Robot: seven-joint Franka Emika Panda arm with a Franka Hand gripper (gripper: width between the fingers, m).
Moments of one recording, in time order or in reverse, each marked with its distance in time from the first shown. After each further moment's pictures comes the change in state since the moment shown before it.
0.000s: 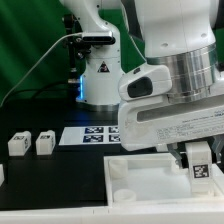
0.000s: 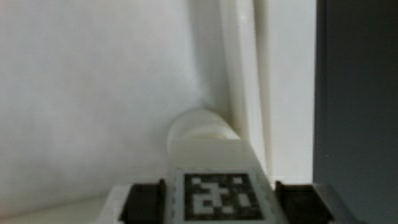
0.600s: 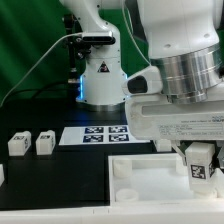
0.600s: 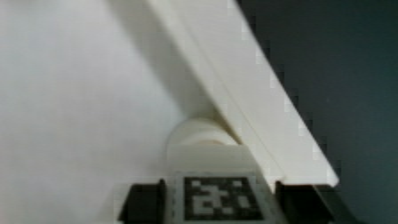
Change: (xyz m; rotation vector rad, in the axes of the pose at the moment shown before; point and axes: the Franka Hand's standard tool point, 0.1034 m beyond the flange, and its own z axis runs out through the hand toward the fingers) arm 0.004 -0.011 0.003 0.067 0.033 0.732
